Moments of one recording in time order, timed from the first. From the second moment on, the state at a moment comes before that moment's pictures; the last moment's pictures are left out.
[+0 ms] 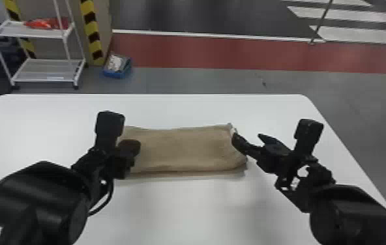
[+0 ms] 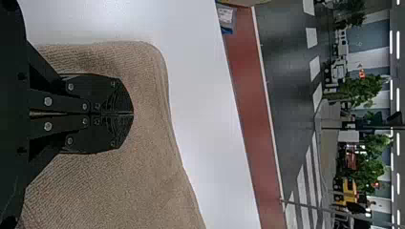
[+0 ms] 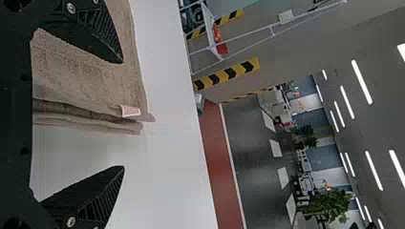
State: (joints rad) left arm -0.09 0.20 -0.31 -1.77 0.19 0.77 0.05; right arm 0.03 -0.17 -0.06 -1.70 -0.38 0.47 0.24
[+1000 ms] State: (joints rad) left arm -0.12 0.19 -0.32 -1.71 0.18 0.77 0.05; right arm -0.14 -0.19 -0.02 -1.54 -0.31 0.66 0.31
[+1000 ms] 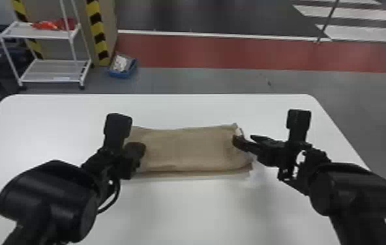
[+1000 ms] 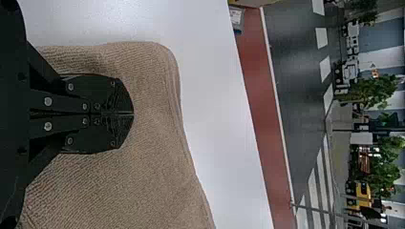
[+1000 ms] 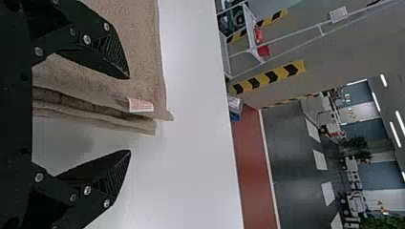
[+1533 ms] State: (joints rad) left arm -0.13 0.19 -0.31 -1.70 0.19 0.78 0.05; right arm -0.16 -0.19 0.00 -1.52 -0.31 0.75 0.34
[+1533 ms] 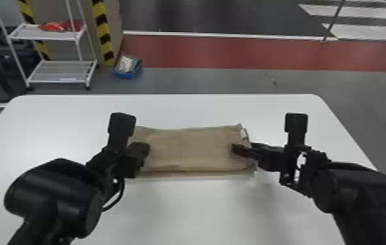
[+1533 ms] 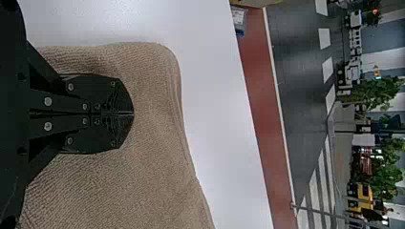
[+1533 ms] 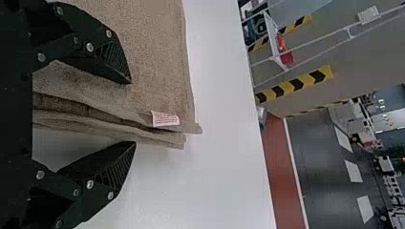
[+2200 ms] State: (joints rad) left arm -0.15 0.19 -0.33 -1.67 0.19 0.82 0.05; right arm -0.16 -0.19 -0.02 -1.59 -0.40 0.80 0.39
